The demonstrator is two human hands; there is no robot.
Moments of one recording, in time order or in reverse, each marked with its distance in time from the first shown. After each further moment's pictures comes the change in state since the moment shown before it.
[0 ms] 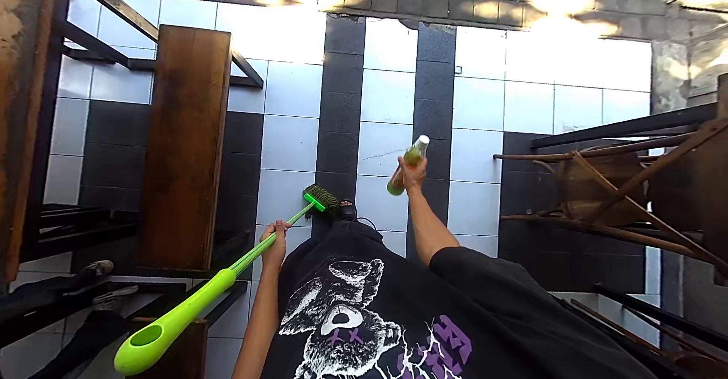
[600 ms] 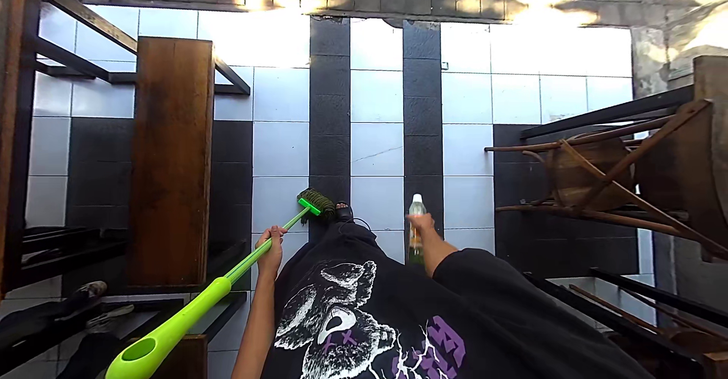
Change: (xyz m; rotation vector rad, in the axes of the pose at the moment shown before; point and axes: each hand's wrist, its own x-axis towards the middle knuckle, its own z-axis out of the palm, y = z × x) left_hand 0.006 0.006 0.009 0.028 -0.028 -0.003; right_hand -0.073 0.101 -0.082 -0.482 -0.330 0.672
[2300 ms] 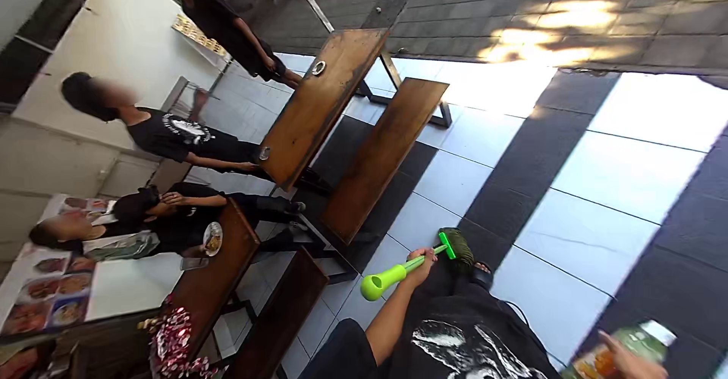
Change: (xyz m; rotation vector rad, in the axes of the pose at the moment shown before) left_hand -0.037 0.001 -0.003 -0.016 0.091 0.016; right_hand -0.008 0.003 0.013 0.178 -0.071 -0.234
